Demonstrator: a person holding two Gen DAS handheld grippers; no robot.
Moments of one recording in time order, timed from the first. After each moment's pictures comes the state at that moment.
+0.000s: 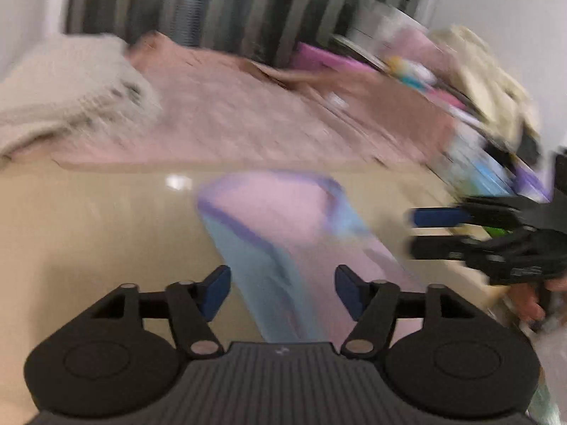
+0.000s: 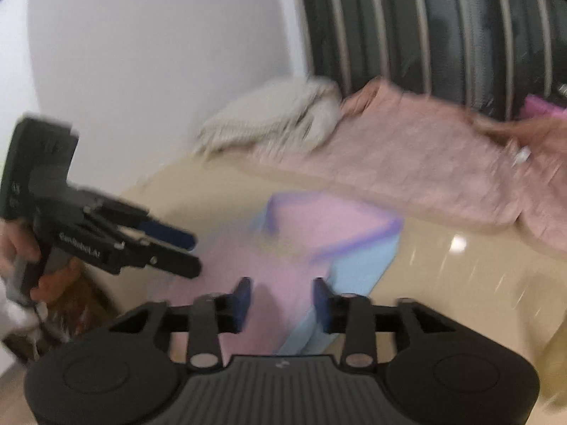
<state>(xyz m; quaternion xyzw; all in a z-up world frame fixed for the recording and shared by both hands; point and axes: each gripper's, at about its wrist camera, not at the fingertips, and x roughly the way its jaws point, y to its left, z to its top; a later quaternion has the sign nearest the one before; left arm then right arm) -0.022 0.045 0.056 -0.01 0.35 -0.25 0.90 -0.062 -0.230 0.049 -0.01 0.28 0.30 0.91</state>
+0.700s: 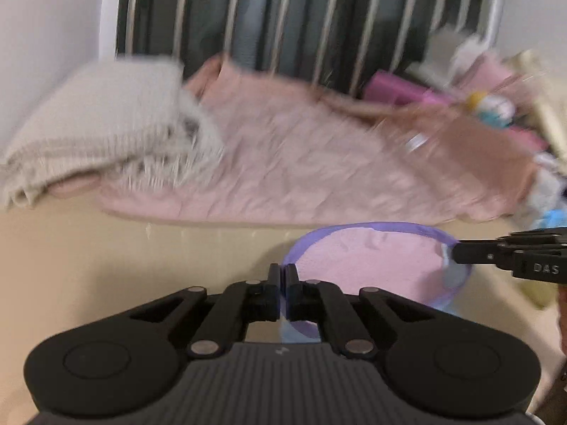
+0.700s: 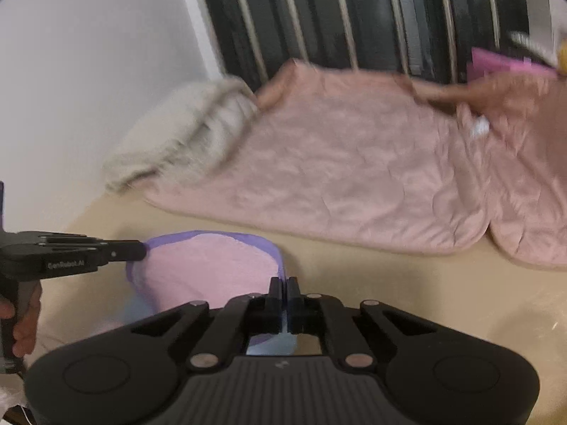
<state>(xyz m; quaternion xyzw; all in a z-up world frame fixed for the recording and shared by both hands) -0.010 0.035 0.065 -0.01 0.30 -0.17 0.94 0.006 -0.252 0.047 0.04 0.31 0.26 0.92</state>
